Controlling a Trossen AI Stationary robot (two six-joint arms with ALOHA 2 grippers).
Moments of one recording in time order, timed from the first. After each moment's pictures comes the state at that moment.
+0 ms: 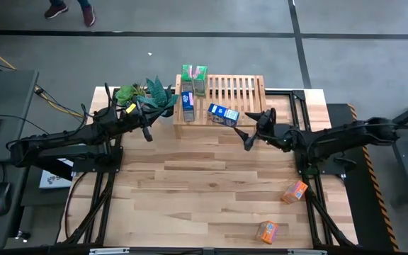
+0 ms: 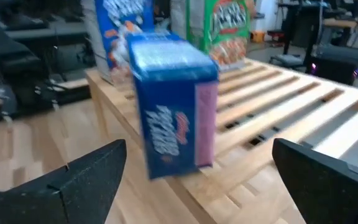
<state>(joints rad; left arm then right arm) 0.34 0.61 0.34 0.32 -0.09 0.00 -0.05 1.07 0.37 0.55 0.53 0.10</state>
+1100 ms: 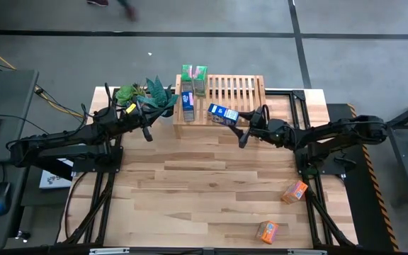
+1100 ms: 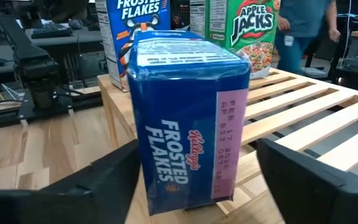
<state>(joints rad) 0.34 0.61 0.34 0.32 -0.09 0.00 -0.15 1.27 0.37 0.79 0.33 0.06</state>
